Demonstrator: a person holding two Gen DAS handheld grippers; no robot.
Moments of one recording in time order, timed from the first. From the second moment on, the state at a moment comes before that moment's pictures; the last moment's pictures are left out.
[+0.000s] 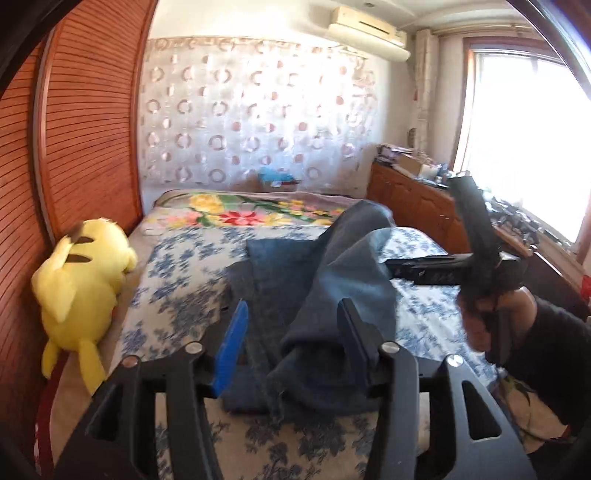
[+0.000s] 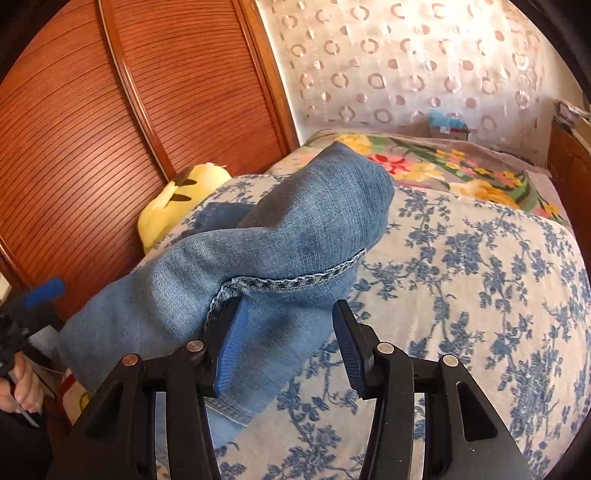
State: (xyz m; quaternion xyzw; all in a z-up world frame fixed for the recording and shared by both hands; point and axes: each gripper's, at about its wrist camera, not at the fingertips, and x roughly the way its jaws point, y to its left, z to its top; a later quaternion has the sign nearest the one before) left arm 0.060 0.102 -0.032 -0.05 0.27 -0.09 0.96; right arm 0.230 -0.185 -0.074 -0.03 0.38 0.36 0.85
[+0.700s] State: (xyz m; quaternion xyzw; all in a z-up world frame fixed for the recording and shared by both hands) left arm 0.102 0.082 -0.087 -0.03 0.33 -0.11 0.94; right arm 0.261 -0.203 -0.044 -0.01 0.35 0.37 0.86
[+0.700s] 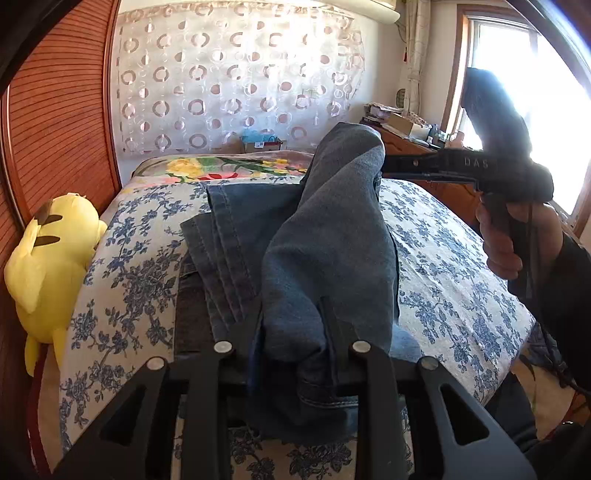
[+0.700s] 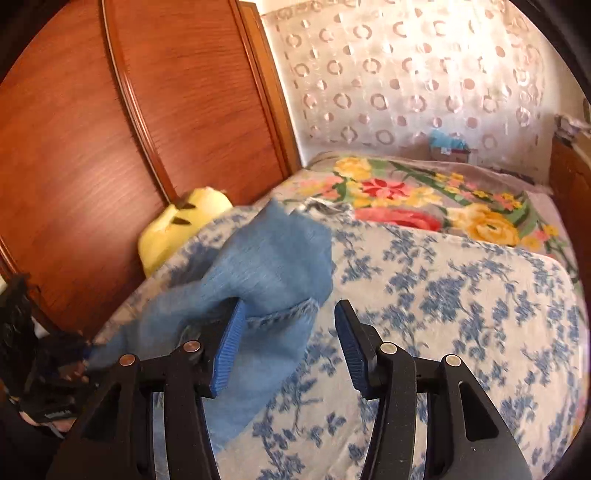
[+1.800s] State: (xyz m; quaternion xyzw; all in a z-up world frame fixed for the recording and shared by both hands) left arm 0.048 0.122 -0.076 -0.07 0.29 -0.08 0.95; right arm 0.254 -0.098 -0.034 -0.05 0.32 0.44 0.84
